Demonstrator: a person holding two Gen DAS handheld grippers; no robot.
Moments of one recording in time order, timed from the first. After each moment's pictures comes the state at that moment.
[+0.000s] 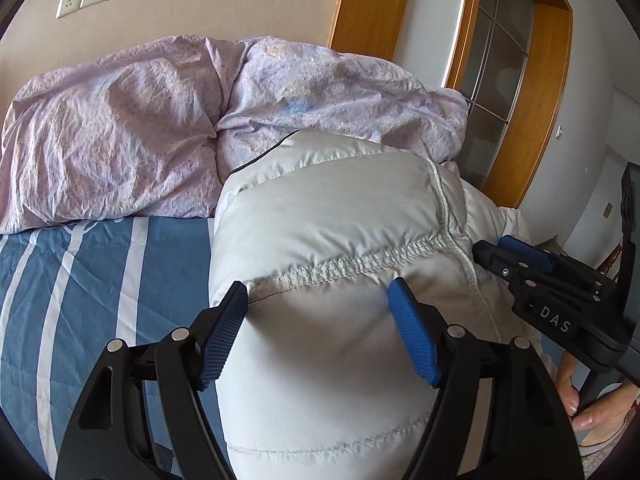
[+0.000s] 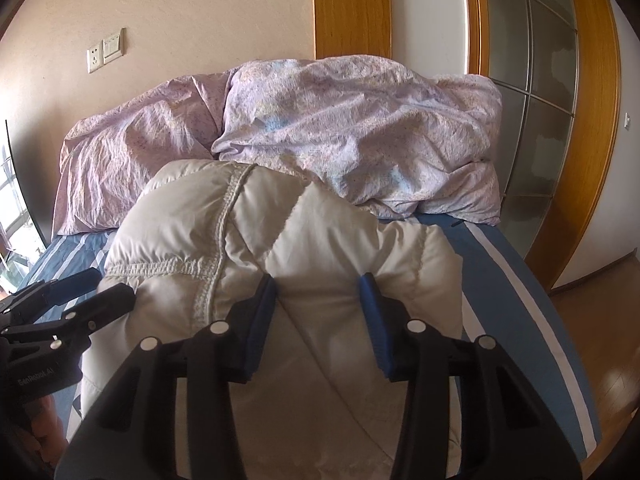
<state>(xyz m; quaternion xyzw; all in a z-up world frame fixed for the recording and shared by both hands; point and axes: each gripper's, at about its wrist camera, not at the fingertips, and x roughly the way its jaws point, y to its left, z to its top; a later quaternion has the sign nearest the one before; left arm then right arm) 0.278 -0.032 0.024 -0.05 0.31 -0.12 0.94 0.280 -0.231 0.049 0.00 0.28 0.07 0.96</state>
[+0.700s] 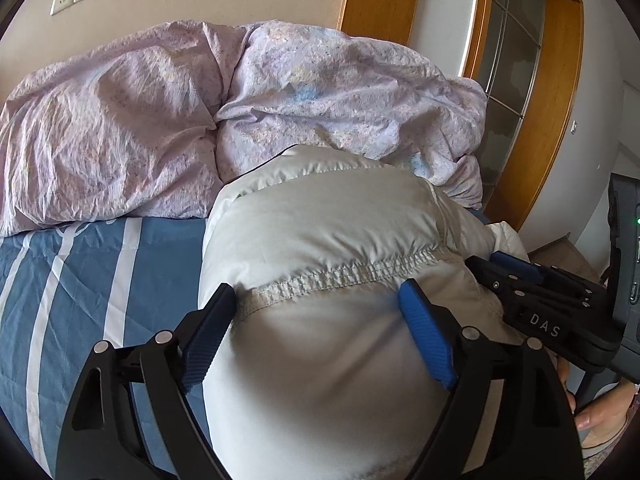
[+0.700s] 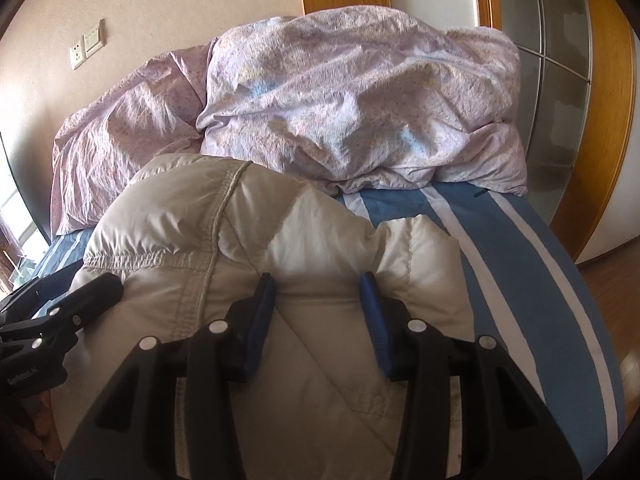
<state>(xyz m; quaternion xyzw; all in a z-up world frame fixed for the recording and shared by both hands) 0.316 -0.045 0.002 -0.04 0.32 -0.09 0.94 0.336 -0.243 0.013 0.03 0.33 0.10 0.94</state>
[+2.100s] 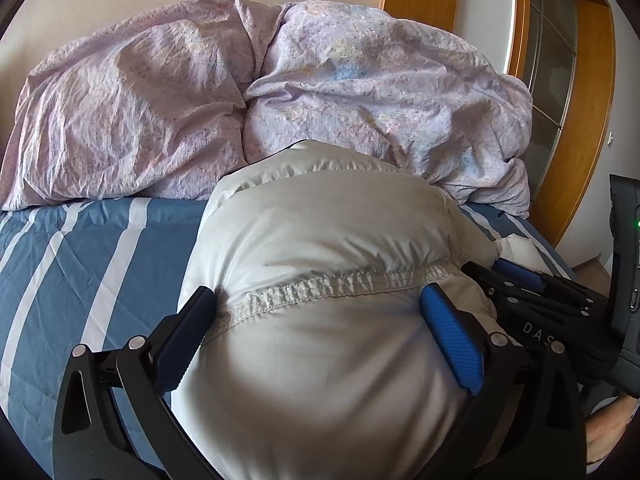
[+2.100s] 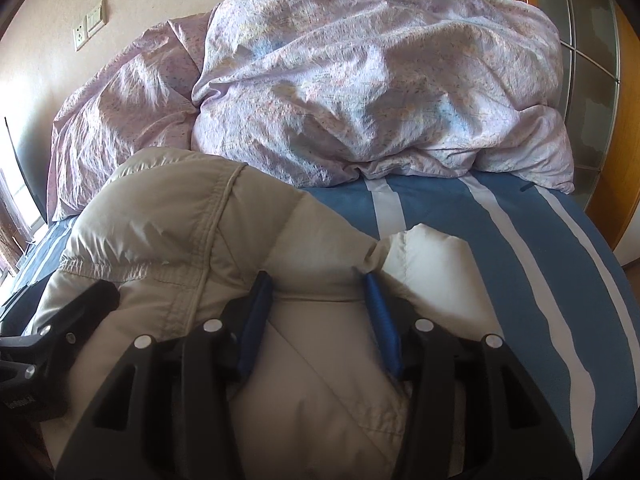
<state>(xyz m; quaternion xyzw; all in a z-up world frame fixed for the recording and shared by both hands) 0.347 -0.049 -0.045 -0.05 0.31 -0.02 0.95 0.395 -0.230 -0.041 0.02 0.33 0.14 0.93</state>
